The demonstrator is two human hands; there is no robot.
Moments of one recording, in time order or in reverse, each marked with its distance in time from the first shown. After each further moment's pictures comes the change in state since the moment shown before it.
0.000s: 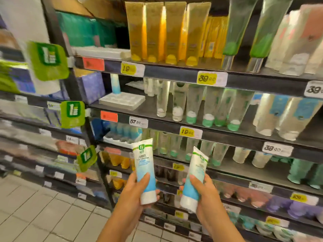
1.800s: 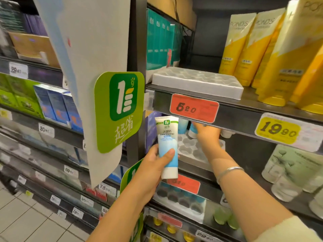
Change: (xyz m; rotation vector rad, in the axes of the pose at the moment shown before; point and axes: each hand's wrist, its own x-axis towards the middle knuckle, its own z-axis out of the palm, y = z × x) left_hand 0.272 0.225 -0.158 0.091 -0.159 0.230; right_hand 0.355 -0.039 0.356 -0.579 0.227 -0.440
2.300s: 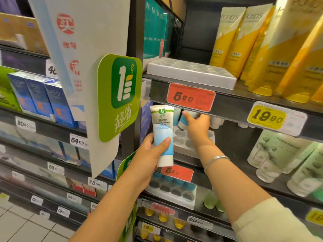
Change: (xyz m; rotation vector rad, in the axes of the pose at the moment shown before) left_hand 0.004 0.003 -0.001 0.020 -0.030 0.010; right_hand -0.007 0.005 0.004 0.117 0.103 -0.165
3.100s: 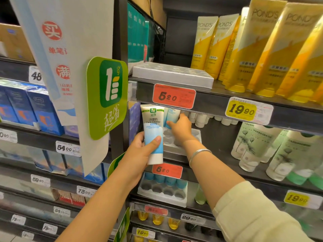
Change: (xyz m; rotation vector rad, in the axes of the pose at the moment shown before) left_hand 0.001 0.002 0.000 0.033 -0.031 0.019; right_hand 0.006 0.009 -0.001 -0.424 -0.169 0.060
